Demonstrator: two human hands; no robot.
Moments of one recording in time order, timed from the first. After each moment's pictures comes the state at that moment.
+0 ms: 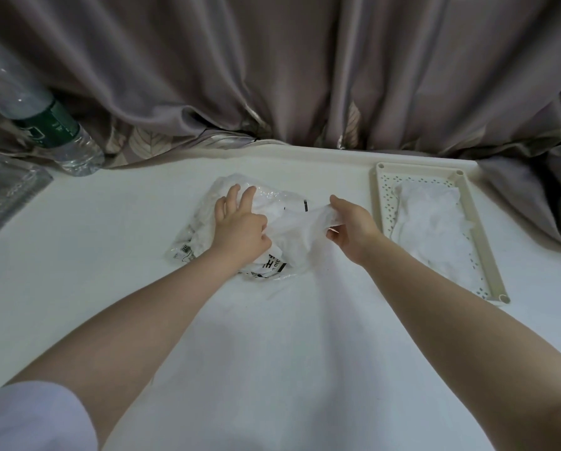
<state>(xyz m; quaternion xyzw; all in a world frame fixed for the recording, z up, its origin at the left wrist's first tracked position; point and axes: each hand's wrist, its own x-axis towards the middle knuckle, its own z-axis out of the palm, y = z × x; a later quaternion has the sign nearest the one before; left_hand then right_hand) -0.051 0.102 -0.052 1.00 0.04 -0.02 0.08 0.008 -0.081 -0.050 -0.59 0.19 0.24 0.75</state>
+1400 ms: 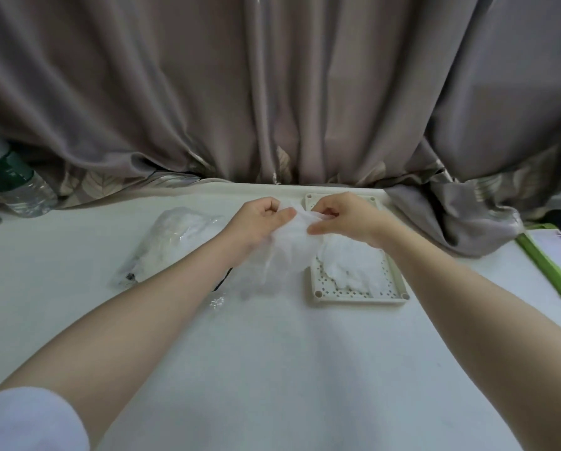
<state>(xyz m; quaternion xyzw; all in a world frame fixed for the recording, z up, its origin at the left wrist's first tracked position) -0.050 -0.031 0.033 0.74 0.02 -0.05 0.67 -0.013 -0.212 0.062 -0.90 -0.17 0.14 0.37</state>
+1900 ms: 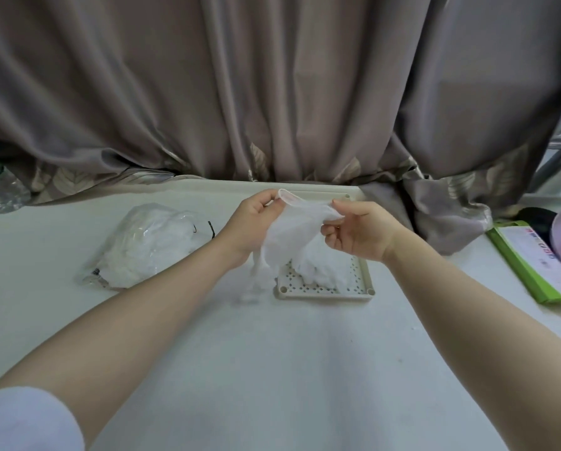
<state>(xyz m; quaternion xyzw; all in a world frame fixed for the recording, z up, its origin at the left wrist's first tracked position) -0.053 -0.101 0.034 0.71 0.00 0.00 0.71 -0.013 -0.297 0.043 -0.50 -0.02 0.41 0.76</state>
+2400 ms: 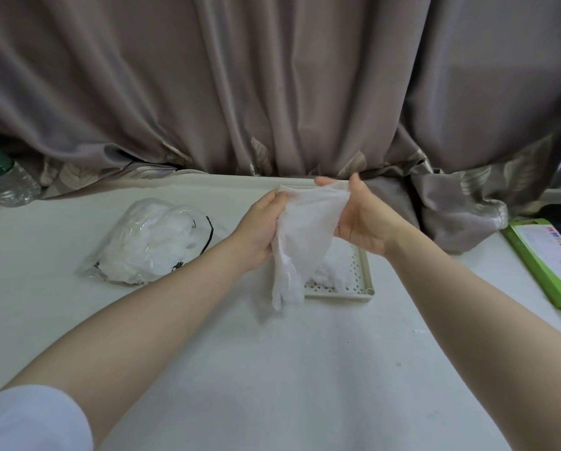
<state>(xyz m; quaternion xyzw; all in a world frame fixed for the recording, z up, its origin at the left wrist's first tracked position) -0.045 -0.137 0.027 0.59 0.09 -0.05 0.80 0.002 -0.307 0.033 -0.50 -0.09 0.33 0.79</state>
